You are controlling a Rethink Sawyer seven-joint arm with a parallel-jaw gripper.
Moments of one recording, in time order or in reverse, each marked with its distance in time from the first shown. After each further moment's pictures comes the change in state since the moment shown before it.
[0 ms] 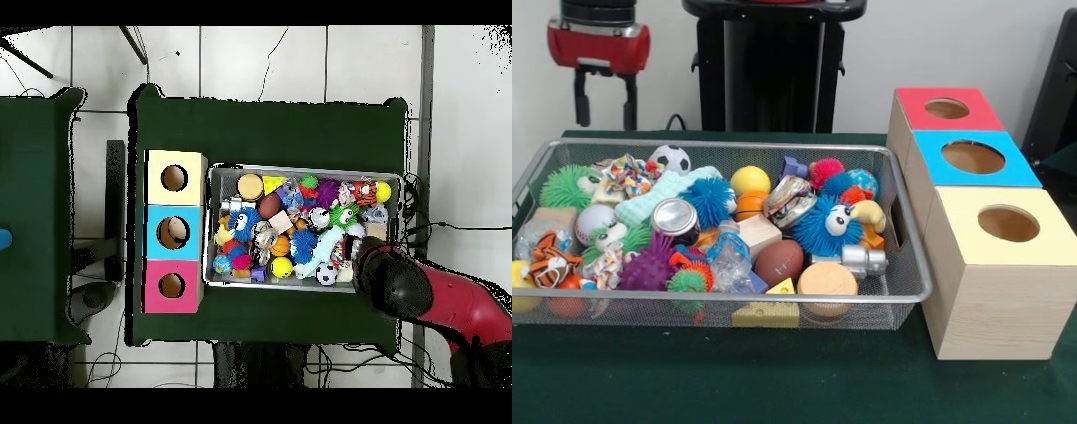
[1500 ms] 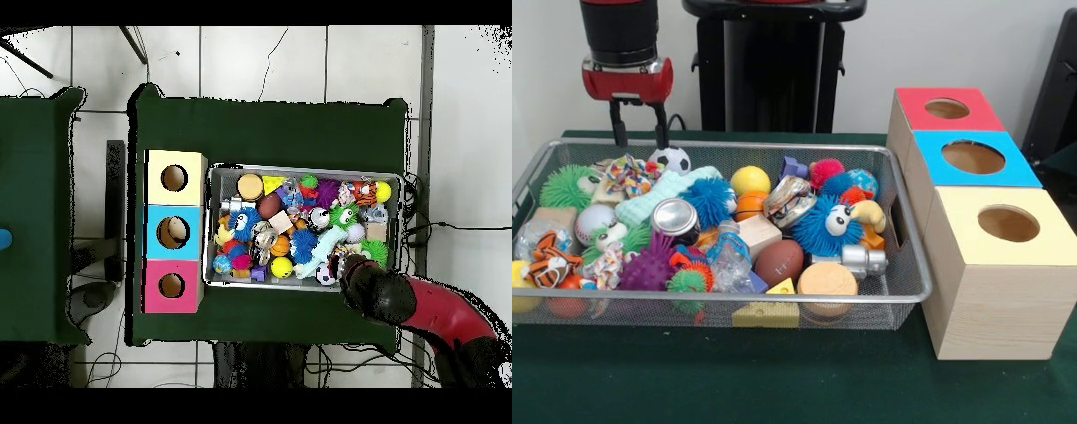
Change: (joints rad) arm -0.034 0.122 -0.002 0.048 -0.036 0.000 0.000
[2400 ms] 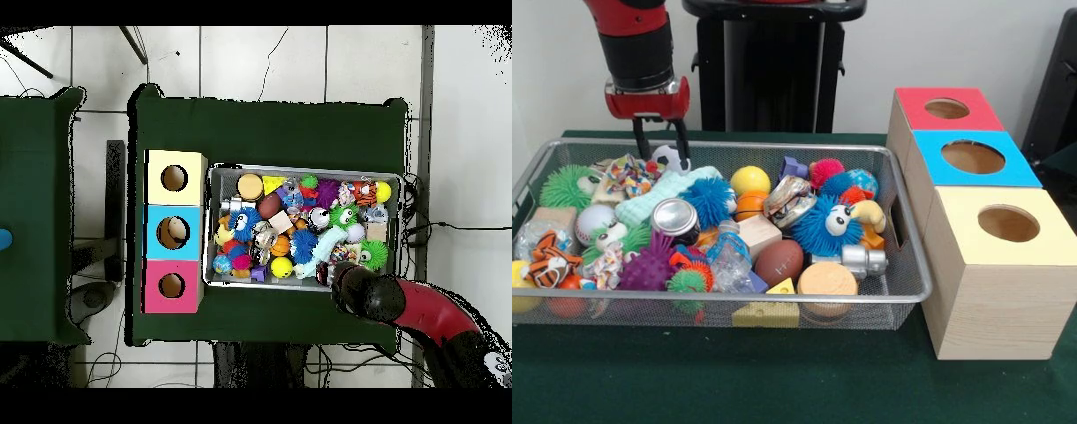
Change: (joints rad) arm -0.013 0.083 0.002 -0.001 -0.014 0.024 0.000
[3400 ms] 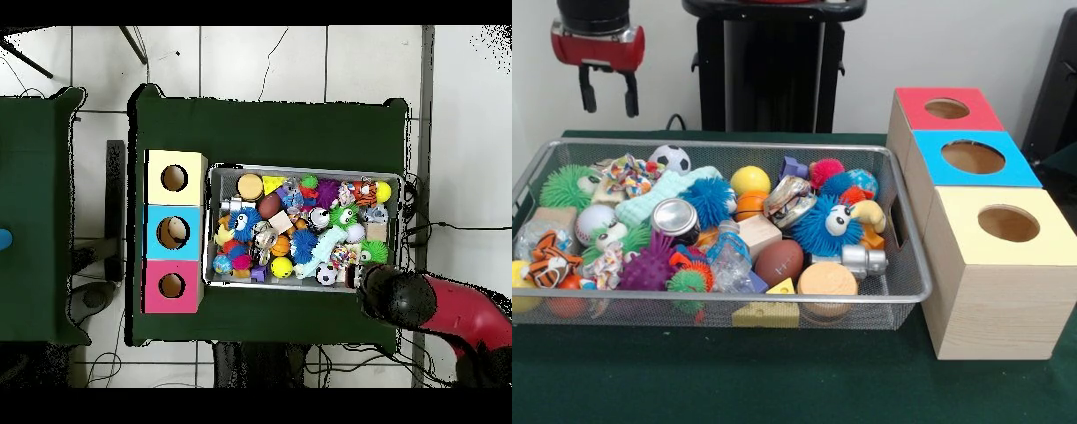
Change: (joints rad) arm 0.042 -0.189 -0.026 -0.039 -0.062 0.153 0.000
